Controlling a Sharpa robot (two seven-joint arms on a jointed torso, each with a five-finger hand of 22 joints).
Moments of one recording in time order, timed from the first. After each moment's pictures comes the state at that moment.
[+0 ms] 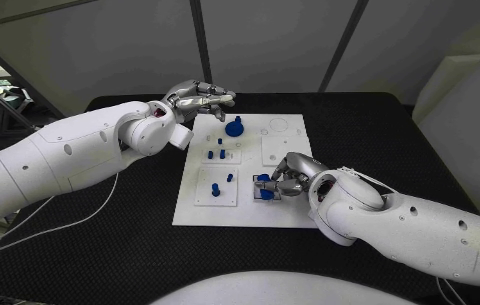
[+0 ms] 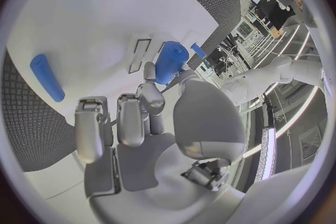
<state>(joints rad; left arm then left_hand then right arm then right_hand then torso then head) 1.10 -0.84 0.14 1.37 -0.22 -0.02 0.17 1.38 -0.15 0.38 0.05 0.05 1.05 0.16 0.11 0.13 1.20 0.09 0.10 0.12 1.26 0.01 0.65 0.54 0.19 1.05 0.12 0.51 0.90 0.94 -0.72 0.02 1.74 -1.46 -0.36 -0.66 1.10 -0.11 0.05 0.29 0.15 1.23 0.02 0.13 0.48 1.42 -0.04 1.09 1.12 1.46 -0.11 1.42 1.23 0.02 1.47 0.01 1.57 1.31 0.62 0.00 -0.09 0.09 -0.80</state>
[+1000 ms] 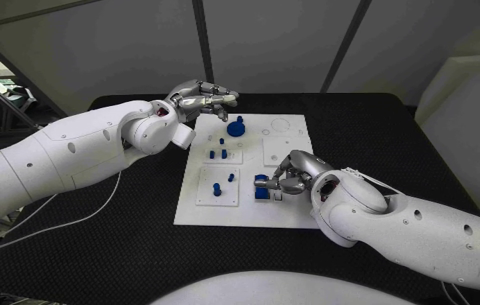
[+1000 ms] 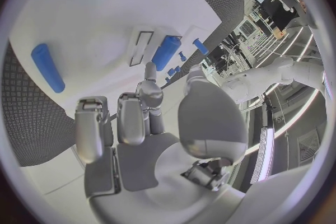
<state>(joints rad) 1.10 -0.84 0.14 1.37 -0.22 -0.02 0.17 1.38 -0.15 0.38 0.05 0.05 1.05 0.16 0.11 0.13 1.20 0.09 0.10 0.12 1.26 0.01 0.65 0.54 0.19 1.05 0.12 0.51 0.90 0.94 -0.73 0.02 1.76 -1.50 -0.40 -0.67 1.02 -0.16 -0.14 0.29 0.05 1.22 0.02 0.11 0.53 1.40 -0.05 1.02 1.09 1.47 -0.11 1.40 1.20 0.02 1.47 0.01 1.57 1.31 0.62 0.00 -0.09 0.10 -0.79</state>
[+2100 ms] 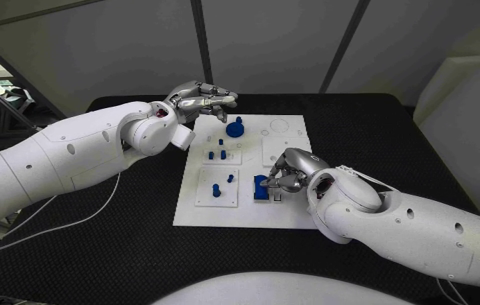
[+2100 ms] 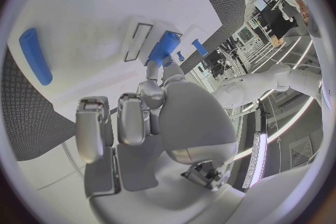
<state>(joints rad) 1.10 -0.83 0.14 1.37 -0.22 -0.02 0.17 1.38 -0.15 0.38 0.05 0.05 1.05 0.16 0.11 0.13 1.20 0.09 0.10 0.12 1.26 0.01 0.65 0.54 0.19 1.05 0.12 0.51 0.90 0.95 -0.71 0.02 1.73 -1.56 -0.39 -0.64 1.33 -0.04 -0.11 0.06 0.21 1.26 0.00 0.09 0.56 1.42 -0.06 1.02 1.10 1.47 -0.12 1.40 1.23 0.02 1.47 -0.01 1.57 1.31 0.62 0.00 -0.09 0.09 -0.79</state>
